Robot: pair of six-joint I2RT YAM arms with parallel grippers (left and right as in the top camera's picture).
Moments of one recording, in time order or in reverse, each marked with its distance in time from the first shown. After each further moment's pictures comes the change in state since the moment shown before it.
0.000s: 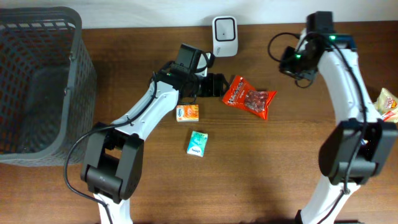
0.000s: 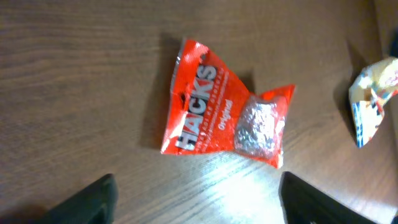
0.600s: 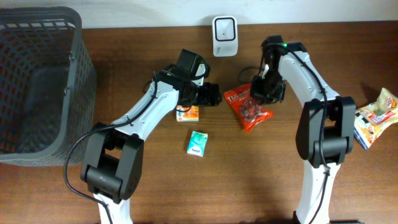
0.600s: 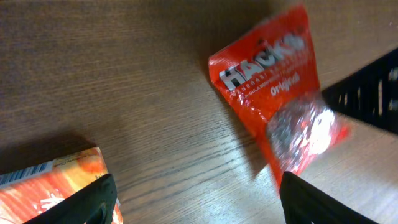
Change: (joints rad) left arm -0.001 0.000 0.000 -0.186 -0.075 0.024; right arm 0.151 0.200 0.000 -0.240 0.042 0.075
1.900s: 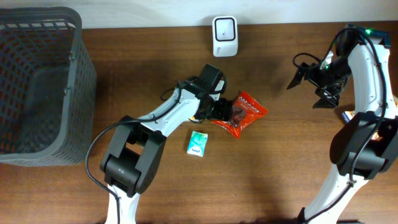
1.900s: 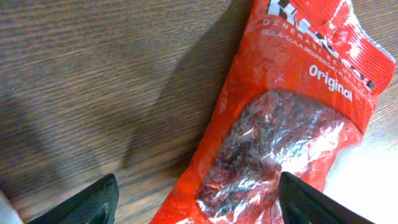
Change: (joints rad) left arm -0.122 0.114 0.000 0.009 -0.050 0.000; right arm -0.354 -0.121 0.159 -0.315 -0.187 -0.130
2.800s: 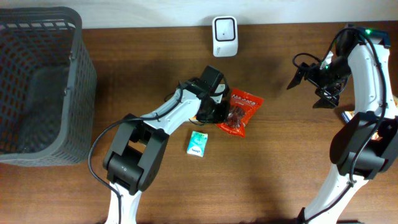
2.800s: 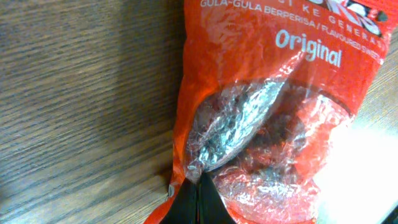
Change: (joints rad) left arm 0.000 0.027 0.006 -0.005 0.101 0.009; right arm 0.000 0.000 0.000 0.000 0.000 0.000
